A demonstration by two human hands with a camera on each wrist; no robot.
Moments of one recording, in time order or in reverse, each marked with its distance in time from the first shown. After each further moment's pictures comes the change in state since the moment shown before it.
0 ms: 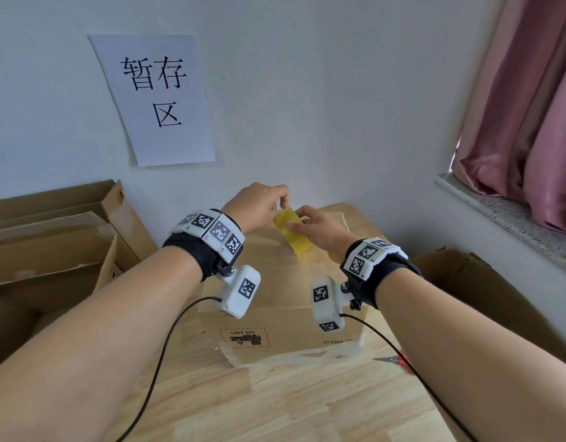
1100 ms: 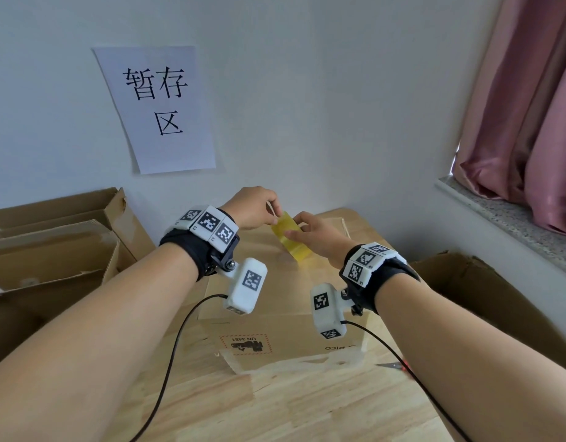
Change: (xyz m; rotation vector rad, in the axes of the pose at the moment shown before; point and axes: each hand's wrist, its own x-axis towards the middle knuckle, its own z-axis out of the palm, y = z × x) left_hand 0.006 -0.002 -0.010 -0.172 -0.048 -0.158; right_hand 0.001 0.001 0.001 -0.056 -0.023 -0.001
